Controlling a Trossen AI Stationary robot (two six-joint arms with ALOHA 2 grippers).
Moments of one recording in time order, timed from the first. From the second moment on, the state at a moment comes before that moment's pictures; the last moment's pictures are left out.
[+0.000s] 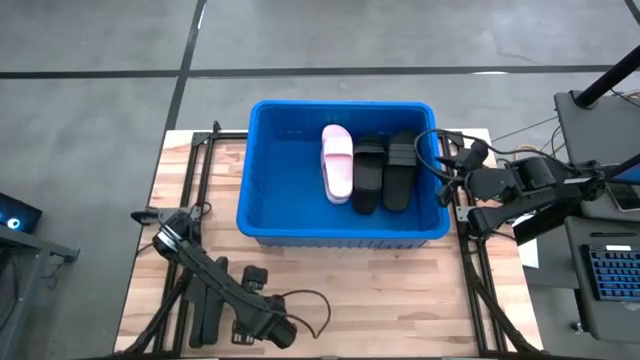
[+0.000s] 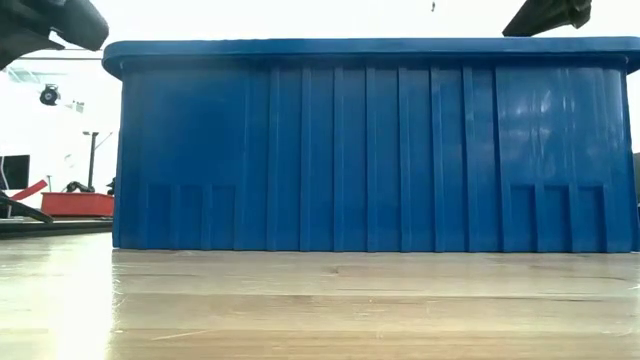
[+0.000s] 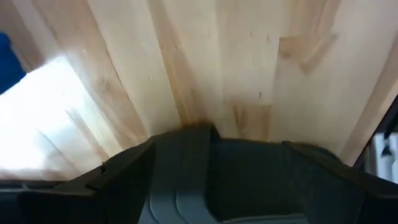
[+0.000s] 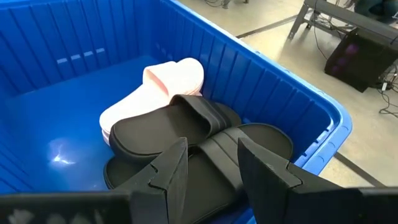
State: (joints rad) left arm -0.69 2.07 1.76 -1.57 0.12 -0.56; right arm 0.22 0.72 1.04 -1.07 0.83 0.47
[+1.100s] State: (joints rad) left arm -0.72 2.06 1.54 -1.57 0.12 -0.30; right arm 0.22 0.72 1.04 -1.07 0.83 0.47
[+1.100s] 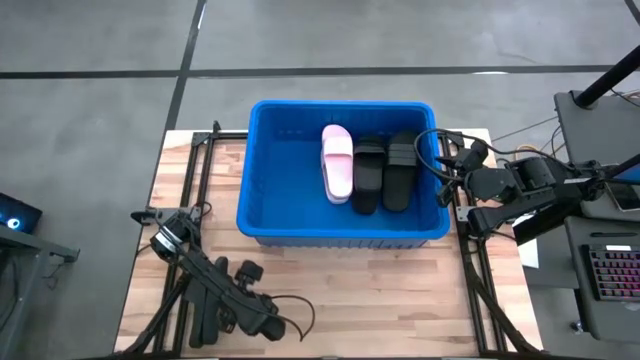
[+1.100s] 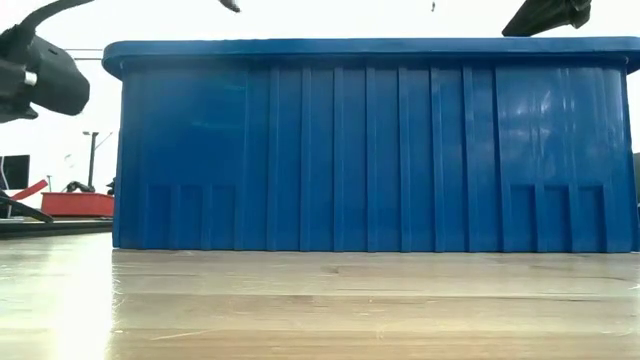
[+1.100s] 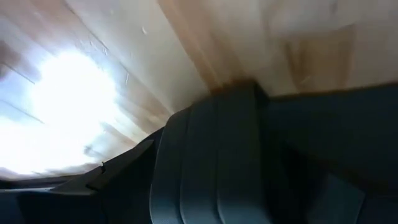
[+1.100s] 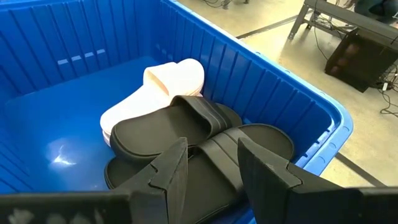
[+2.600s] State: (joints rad) left arm -0.71 2.06 1.48 -1.44 0.00 -0.27; right arm 0.22 0.72 1.04 -1.07 0.83 0.50
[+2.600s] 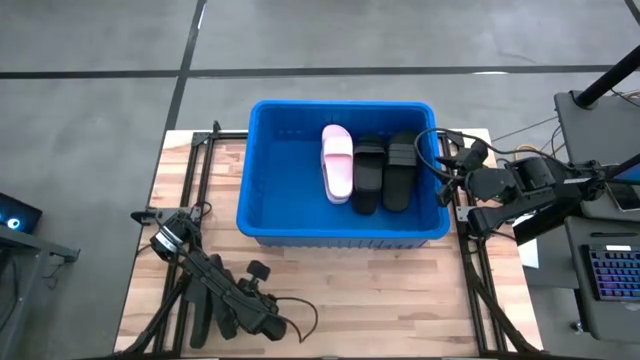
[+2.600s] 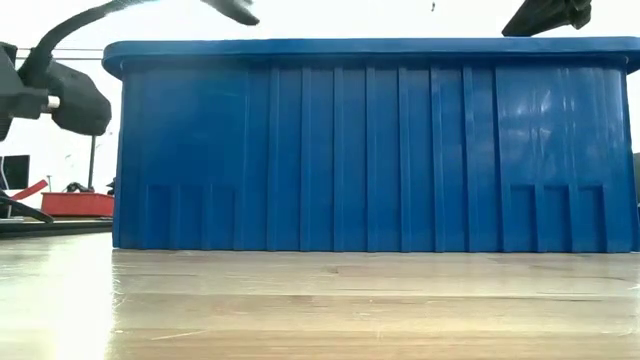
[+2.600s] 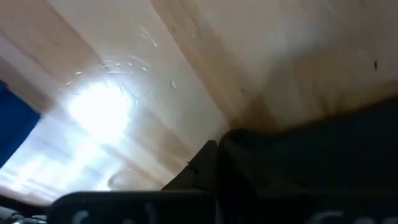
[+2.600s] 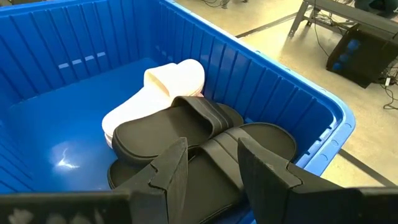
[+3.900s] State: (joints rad) left arm -0.69 1.97 1.83 -1.56 -0.27 -0.25; right arm 0.22 0.72 1.03 -1.07 0.81 0.50
